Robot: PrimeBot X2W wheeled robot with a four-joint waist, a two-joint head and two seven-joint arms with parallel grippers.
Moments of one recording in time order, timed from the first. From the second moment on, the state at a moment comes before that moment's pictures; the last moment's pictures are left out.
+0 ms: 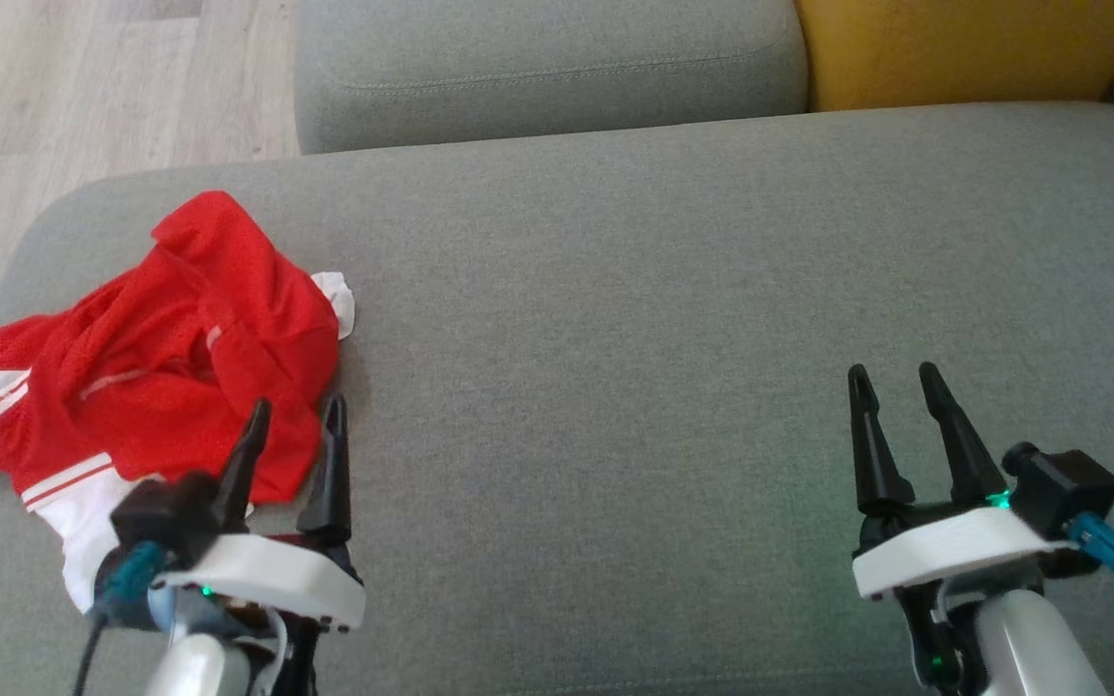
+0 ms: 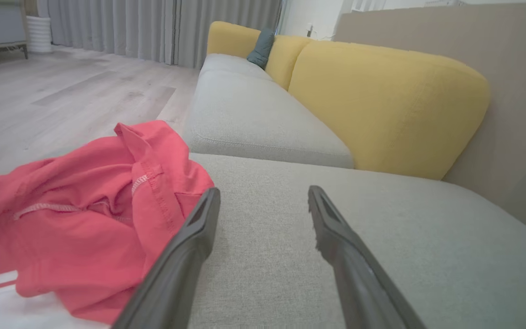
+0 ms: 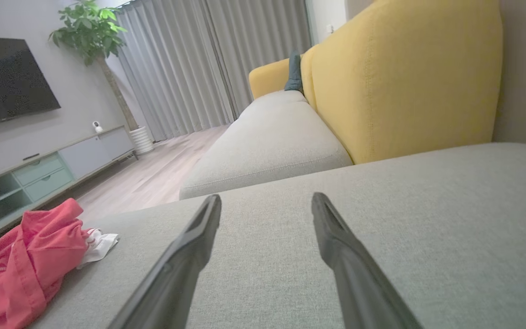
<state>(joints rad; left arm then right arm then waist) -0.01 0.15 -0.25 0.07 -0.38 0.08 -0.15 -0.06 -0.04 0.08 0.21 0.28 0.13 -0.15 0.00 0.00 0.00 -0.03</state>
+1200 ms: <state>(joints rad) 0.04 0.07 -0.21 0.11 -0.15 0.06 -0.25 -0.06 -0.04 0.10 0.21 0.22 0.13 -0.25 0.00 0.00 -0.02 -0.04</state>
